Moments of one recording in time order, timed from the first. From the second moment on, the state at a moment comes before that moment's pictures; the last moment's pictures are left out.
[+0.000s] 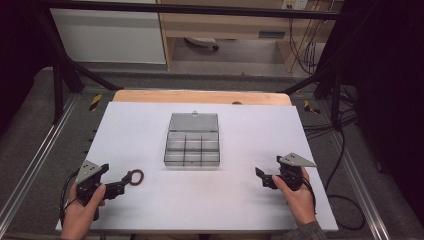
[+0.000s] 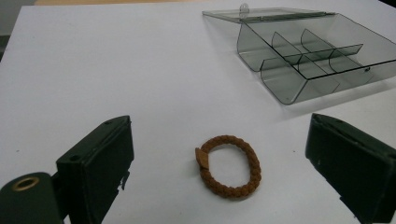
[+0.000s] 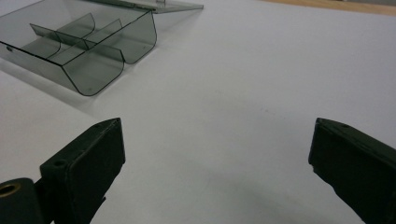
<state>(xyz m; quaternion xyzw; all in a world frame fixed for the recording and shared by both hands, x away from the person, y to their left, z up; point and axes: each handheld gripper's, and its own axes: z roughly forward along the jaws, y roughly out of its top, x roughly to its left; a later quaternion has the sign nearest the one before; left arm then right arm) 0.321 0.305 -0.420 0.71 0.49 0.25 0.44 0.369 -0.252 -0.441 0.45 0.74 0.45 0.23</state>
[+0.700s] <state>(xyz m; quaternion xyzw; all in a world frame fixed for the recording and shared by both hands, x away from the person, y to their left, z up) 0.347 0.306 -0.430 0.70 0.50 0.24 0.44 0.367 -0.249 -0.438 0.44 0.73 0.46 0.25</state>
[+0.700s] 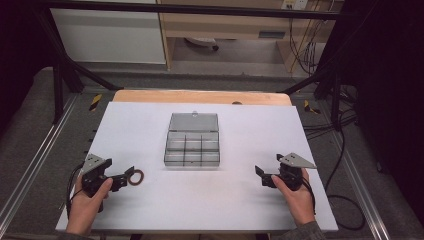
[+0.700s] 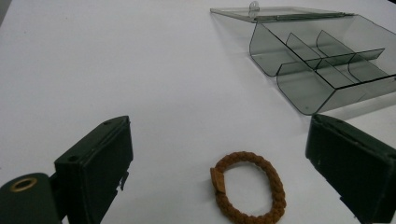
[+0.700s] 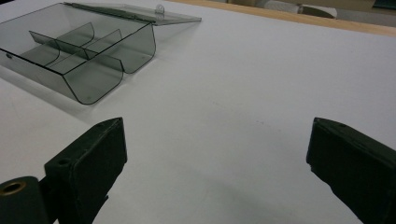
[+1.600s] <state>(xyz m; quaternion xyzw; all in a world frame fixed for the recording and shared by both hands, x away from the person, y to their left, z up) 0.378 0.305 -0.448 0.73 0.53 0.21 0.38 0.370 -0.240 -0.442 0.44 0.74 0.45 0.24</state>
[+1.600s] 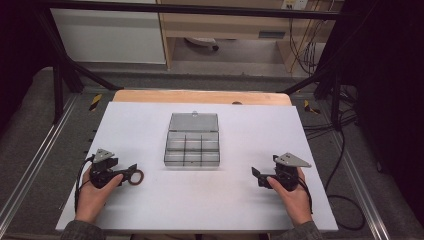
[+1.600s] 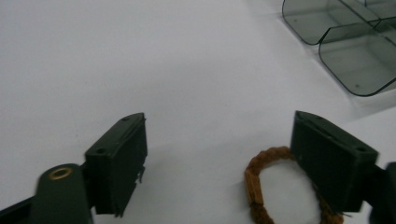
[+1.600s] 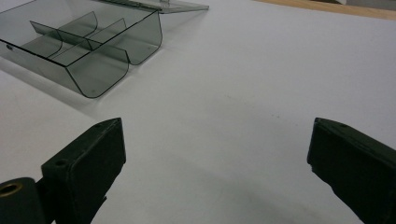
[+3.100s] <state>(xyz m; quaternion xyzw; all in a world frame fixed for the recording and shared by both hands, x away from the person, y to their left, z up) 0.356 0.296 -0.427 0.73 0.48 0.21 0.43 0.367 -0.229 -0.443 0.42 0.76 0.43 0.24</state>
